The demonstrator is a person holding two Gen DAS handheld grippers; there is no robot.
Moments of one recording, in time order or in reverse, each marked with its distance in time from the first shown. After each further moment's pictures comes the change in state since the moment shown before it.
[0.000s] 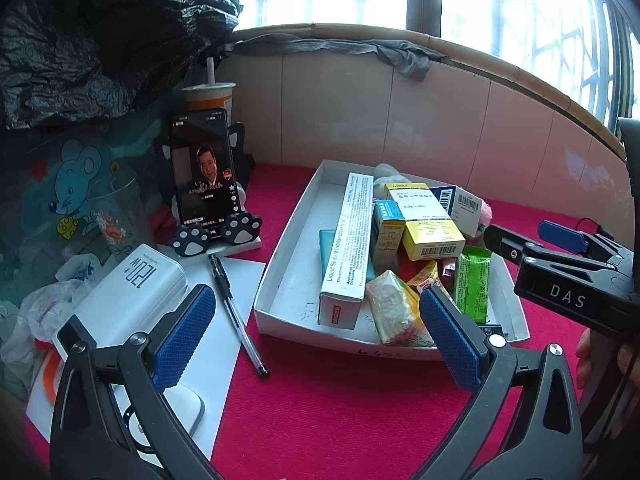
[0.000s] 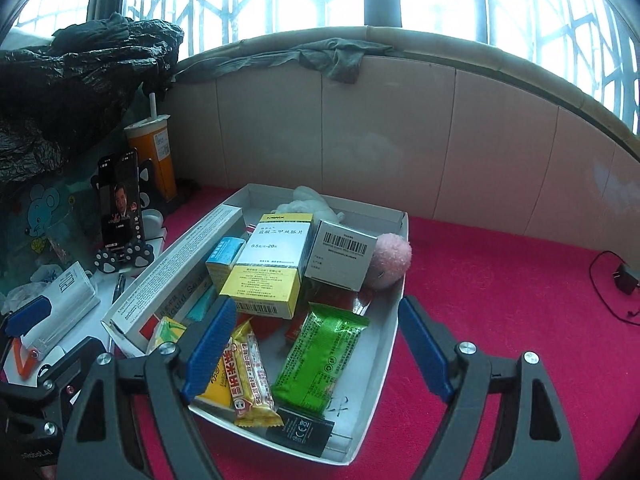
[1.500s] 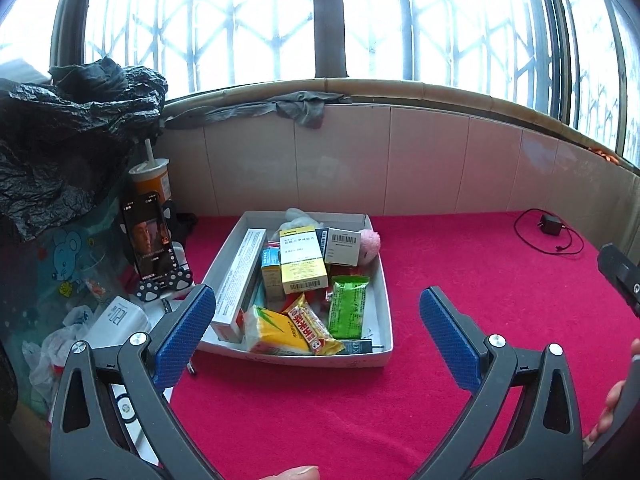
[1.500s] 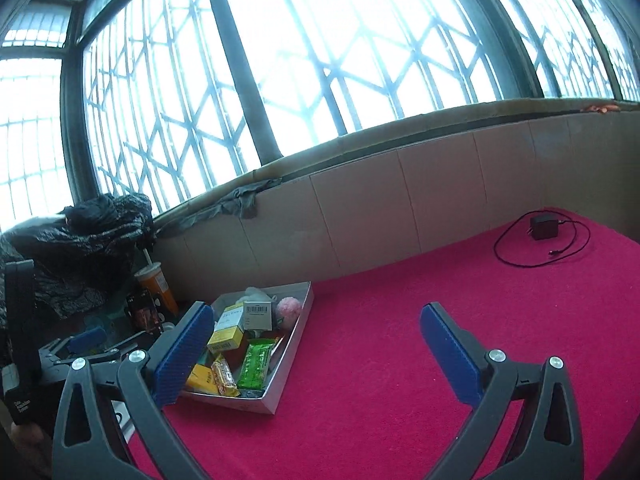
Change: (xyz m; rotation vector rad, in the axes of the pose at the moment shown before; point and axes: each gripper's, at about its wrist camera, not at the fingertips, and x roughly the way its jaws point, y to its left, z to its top) left arm -0.094 -0.109 0.027 0.117 -0.075 -0.086; right arm -0.204 -0.141 -0.065 0.383 -0.352 0.027
